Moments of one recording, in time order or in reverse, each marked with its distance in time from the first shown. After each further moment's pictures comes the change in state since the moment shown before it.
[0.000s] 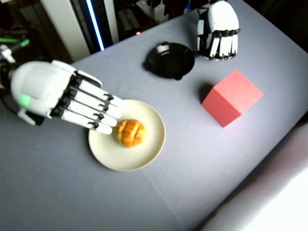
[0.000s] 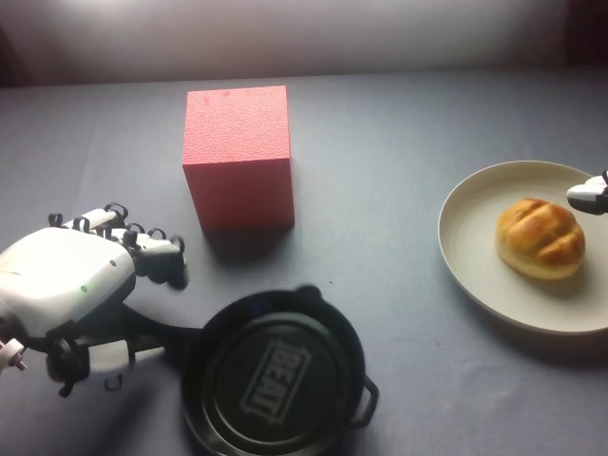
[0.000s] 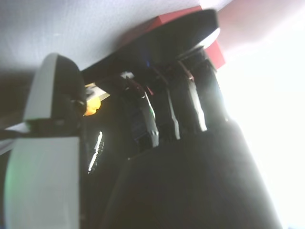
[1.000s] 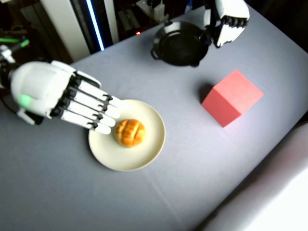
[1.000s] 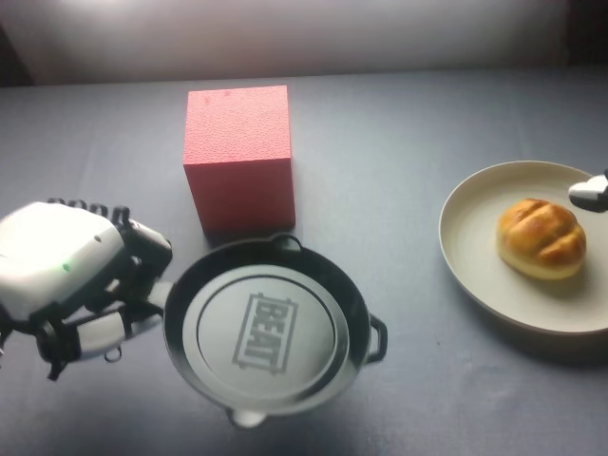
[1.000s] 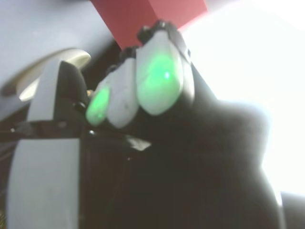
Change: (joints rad) left arm 0.002 0.027 -0.002 0.077 -0.083 -0.108; right arm 0.000 0.000 0.000 0.006 0.000 0.000
